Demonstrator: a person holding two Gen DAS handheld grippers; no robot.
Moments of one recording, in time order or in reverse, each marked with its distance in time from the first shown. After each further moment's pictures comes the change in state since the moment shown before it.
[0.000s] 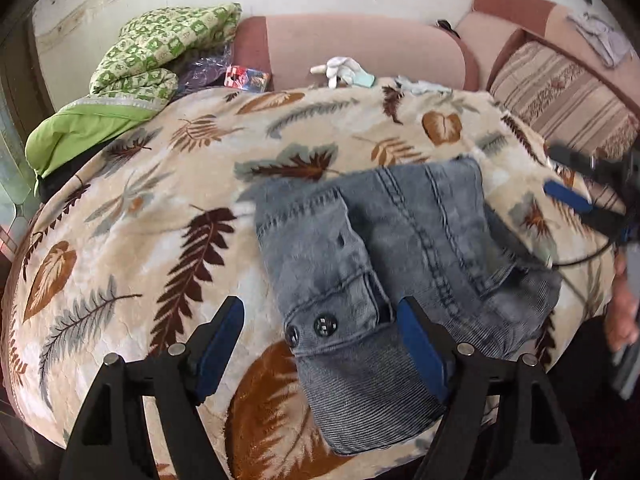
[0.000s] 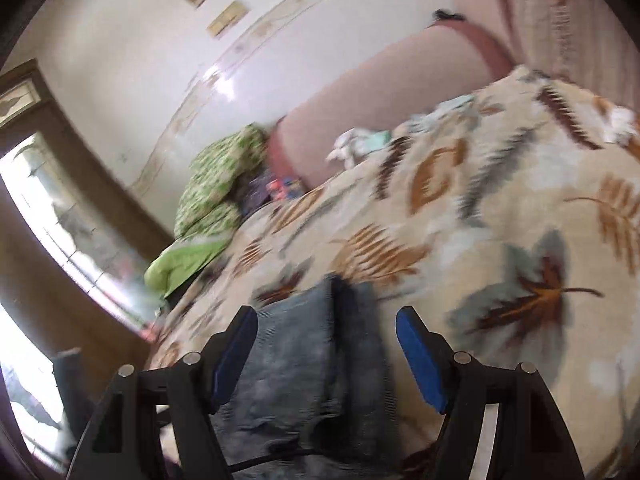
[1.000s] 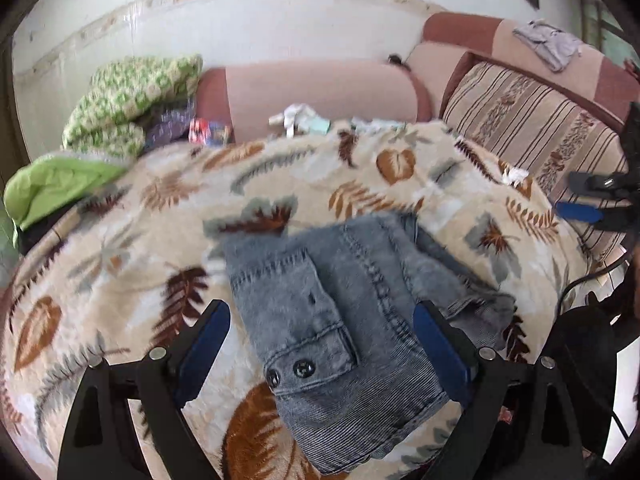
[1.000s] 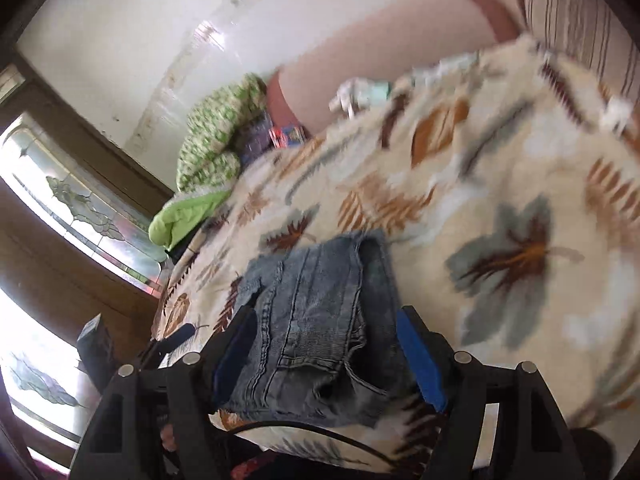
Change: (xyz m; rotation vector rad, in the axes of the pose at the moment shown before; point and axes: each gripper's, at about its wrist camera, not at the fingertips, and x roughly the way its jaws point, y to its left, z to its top) left arm -0.038 -0.001 0.011 0.091 -0.213 -0.115; right arm -0.056 0.022 0.004 -0.021 0.145 -0.078
